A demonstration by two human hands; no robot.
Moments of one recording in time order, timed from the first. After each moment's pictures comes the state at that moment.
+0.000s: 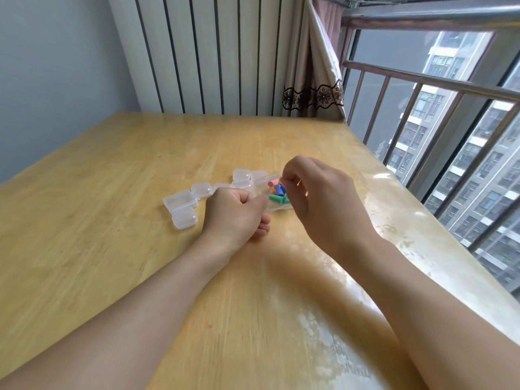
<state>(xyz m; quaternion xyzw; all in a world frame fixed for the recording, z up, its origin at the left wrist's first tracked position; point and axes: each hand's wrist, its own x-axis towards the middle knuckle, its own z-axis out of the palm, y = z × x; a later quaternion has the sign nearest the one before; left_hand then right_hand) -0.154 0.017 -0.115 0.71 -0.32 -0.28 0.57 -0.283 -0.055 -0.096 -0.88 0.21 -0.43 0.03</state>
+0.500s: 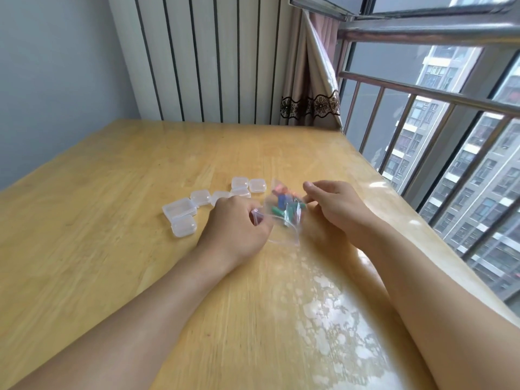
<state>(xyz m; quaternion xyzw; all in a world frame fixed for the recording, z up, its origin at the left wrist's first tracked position) -0.146 0.019 -0.123 0.76 -0.49 -0.07 0.43 -0.290 -0.116 -0.109 -0.72 0.46 -0.28 0.43</state>
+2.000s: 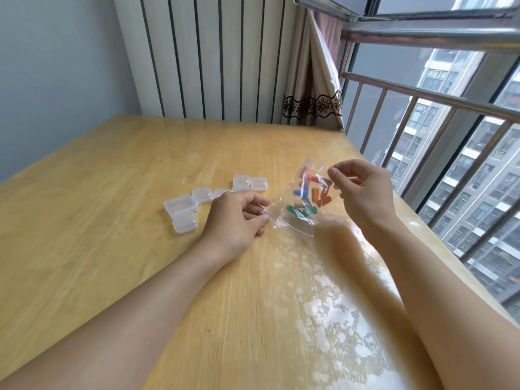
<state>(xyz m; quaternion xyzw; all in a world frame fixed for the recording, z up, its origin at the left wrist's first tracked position) -0.134 0.014 -0.135 0.68 -0.46 -0.21 0.52 -0.306 -0.128 -0.104 -0.70 0.40 -0.49 0.33</state>
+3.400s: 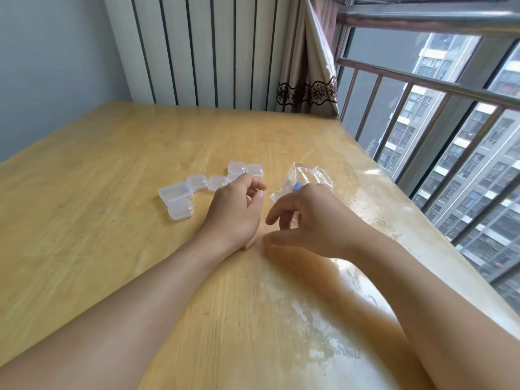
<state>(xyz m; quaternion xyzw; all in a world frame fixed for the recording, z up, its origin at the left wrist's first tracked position) -0.146 0.015 -0.134 0.71 -0.48 -0.13 0.49 -0.298 -0.050 -0.096 -0.94 0.24 -0.14 0.20</state>
